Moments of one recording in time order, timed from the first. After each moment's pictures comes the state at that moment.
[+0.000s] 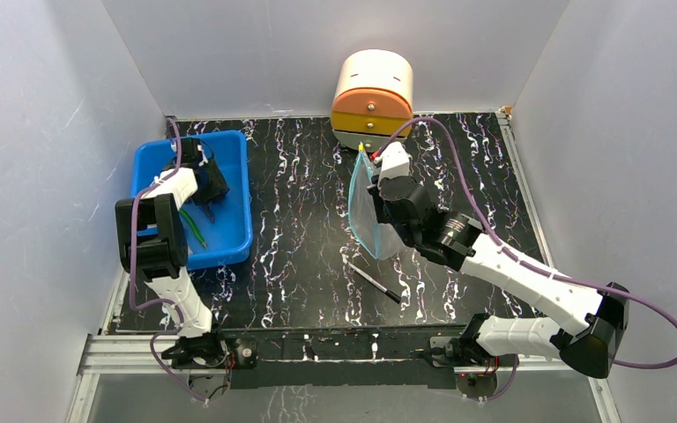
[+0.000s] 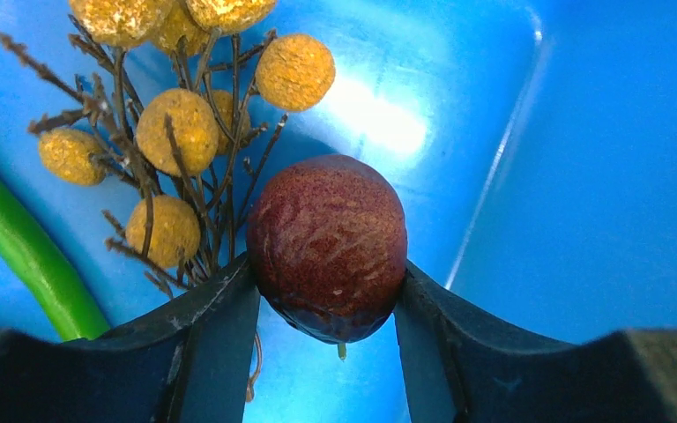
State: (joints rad) left arm 0.13 1.87 1.23 -0.37 -0.05 -0.32; right arm 0.90 1.15 1.10 -0.39 0.55 0.16
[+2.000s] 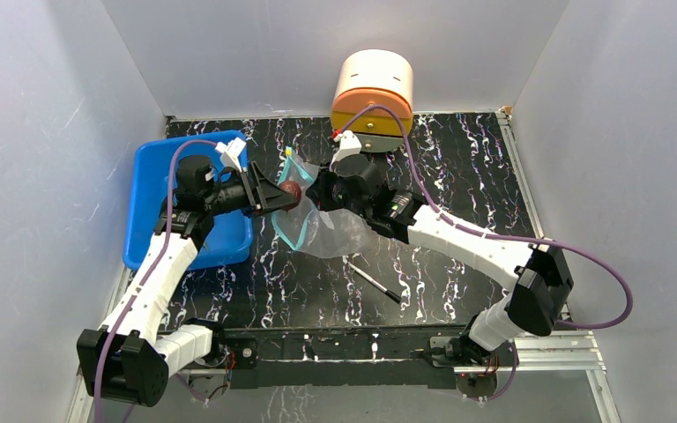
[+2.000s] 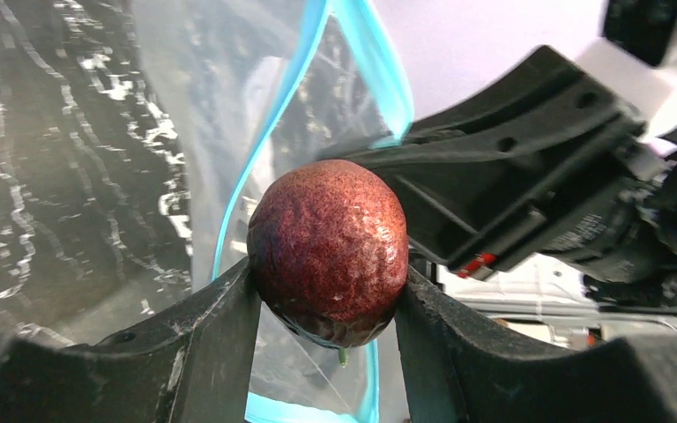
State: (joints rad) left arm -0.17 1.08 0.89 -0.25 0.86 -0.74; right arm 0.90 1.51 1.29 -0.16 0.15 0.55
